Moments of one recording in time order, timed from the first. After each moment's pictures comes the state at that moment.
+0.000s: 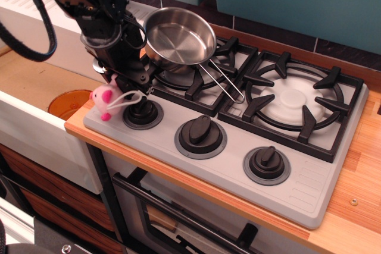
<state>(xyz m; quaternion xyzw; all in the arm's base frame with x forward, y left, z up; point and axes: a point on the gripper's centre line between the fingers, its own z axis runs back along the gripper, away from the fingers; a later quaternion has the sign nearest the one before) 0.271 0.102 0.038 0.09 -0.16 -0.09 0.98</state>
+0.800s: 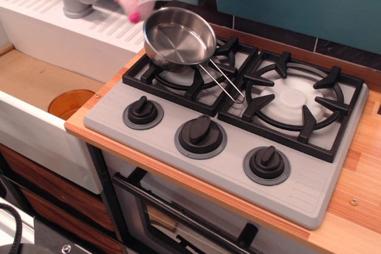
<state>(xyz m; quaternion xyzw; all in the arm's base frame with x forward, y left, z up) 0.330 0.080 0.139 0.12 -0.09 -0.09 0.98</state>
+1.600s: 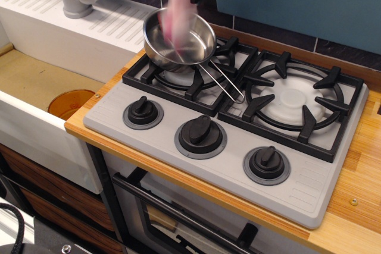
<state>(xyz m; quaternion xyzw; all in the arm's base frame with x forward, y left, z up) 0.372 0.071 0.128 0.10 -0.13 -0.13 0.98</state>
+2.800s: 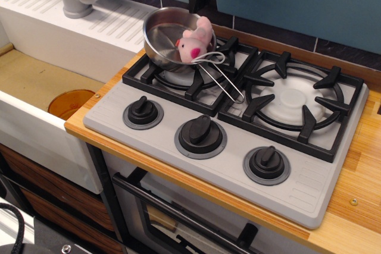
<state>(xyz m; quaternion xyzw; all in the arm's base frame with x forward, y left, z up) 0.361 0.064 0.124 0.09 -0.09 -0.12 0.98</state>
